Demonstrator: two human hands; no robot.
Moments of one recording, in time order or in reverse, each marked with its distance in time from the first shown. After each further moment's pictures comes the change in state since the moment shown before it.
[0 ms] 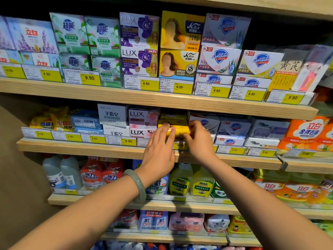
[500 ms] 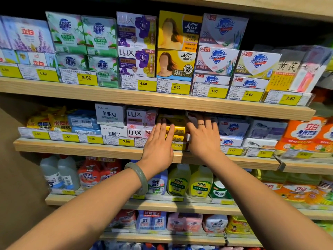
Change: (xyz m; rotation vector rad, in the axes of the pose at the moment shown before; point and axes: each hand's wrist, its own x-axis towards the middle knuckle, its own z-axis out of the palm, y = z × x) left_hand 0.016 0.003 0.000 0.049 -0.098 -0.041; right_hand 0.008 0.009 -0.018 -0.830 -0.025 -0.248
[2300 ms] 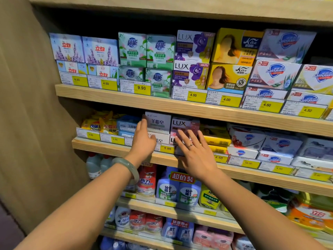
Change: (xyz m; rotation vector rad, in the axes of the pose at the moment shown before) left_hand -0.015 -0.149 -0.049 -0.605 0.164 -0.560; right_hand 0.007 -0.125 0.016 -0.007 0.108 -0.389
